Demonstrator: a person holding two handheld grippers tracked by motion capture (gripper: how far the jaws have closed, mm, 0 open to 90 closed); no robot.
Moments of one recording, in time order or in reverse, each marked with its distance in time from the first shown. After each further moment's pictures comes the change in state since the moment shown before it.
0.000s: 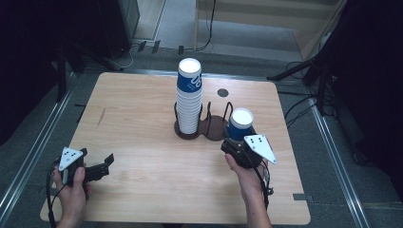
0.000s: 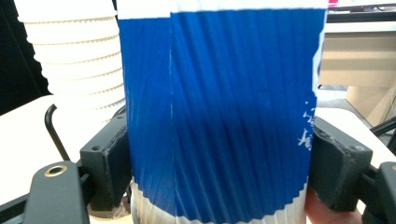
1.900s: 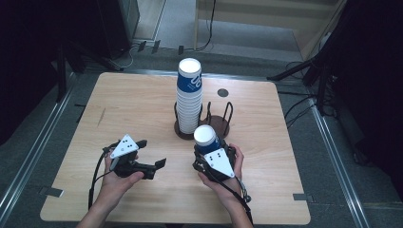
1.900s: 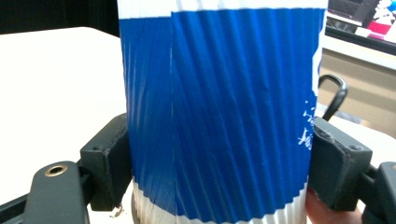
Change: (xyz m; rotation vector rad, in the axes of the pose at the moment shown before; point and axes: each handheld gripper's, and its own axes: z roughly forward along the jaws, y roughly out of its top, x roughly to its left) left arm -0.121 0.047 0.028 0.082 -0.478 0.212; right arm 0.070 -0.048 0.000 0.057 0.095 -0.312
